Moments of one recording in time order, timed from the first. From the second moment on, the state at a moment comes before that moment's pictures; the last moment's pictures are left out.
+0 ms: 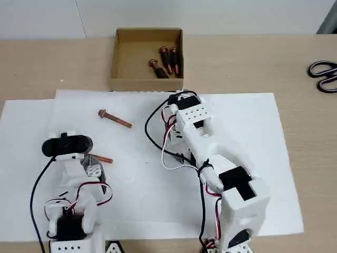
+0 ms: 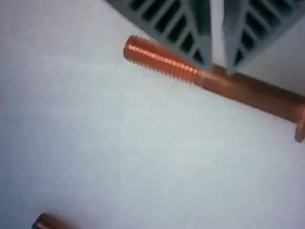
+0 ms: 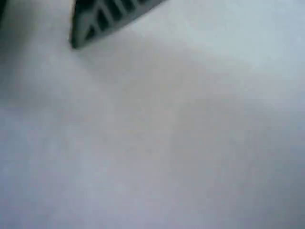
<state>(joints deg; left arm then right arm) -7.8 -103.2 91.8 64.7 10.9 -25.1 17.5 6.0 84.0 -24.3</state>
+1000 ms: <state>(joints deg) -7.8 -103.2 80.5 64.7 10.9 -23.4 -1.0 -2.9 94.9 -20.5</state>
